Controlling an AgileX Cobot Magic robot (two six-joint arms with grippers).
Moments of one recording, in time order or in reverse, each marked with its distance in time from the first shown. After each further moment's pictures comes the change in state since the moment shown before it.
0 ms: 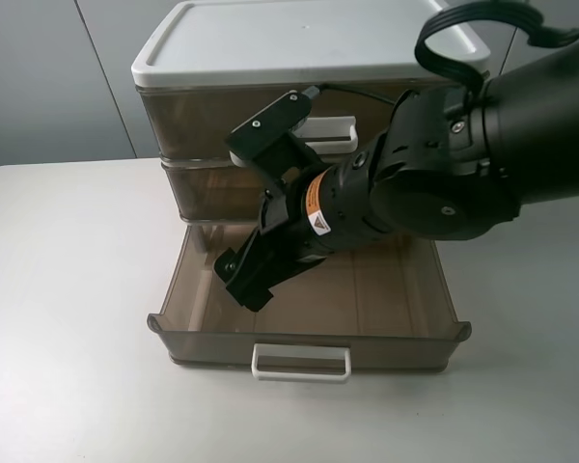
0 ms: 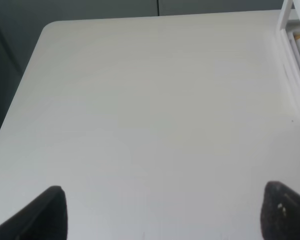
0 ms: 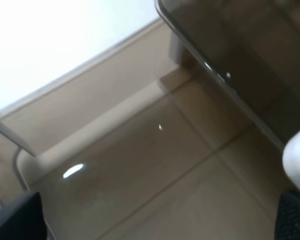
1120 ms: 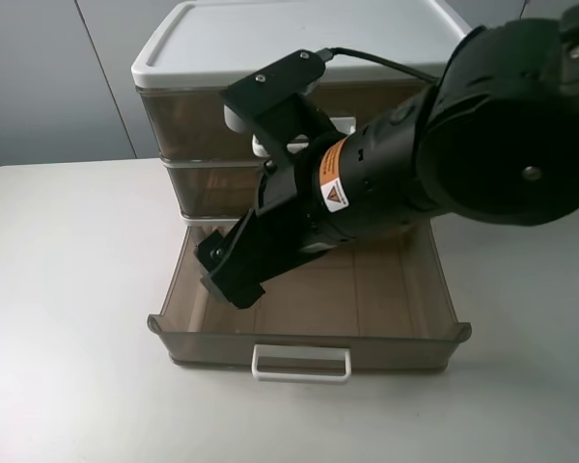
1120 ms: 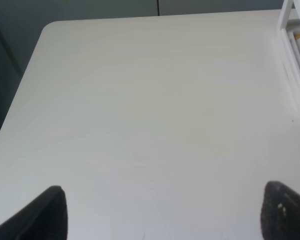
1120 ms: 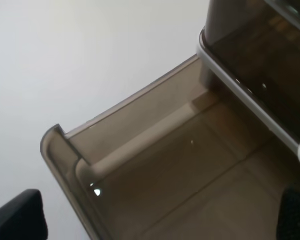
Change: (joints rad) left arm 0.000 0.000 0.000 0.000 0.000 0.000; right arm 0.060 -0.160 0.000 0.187 0.119 -0.101
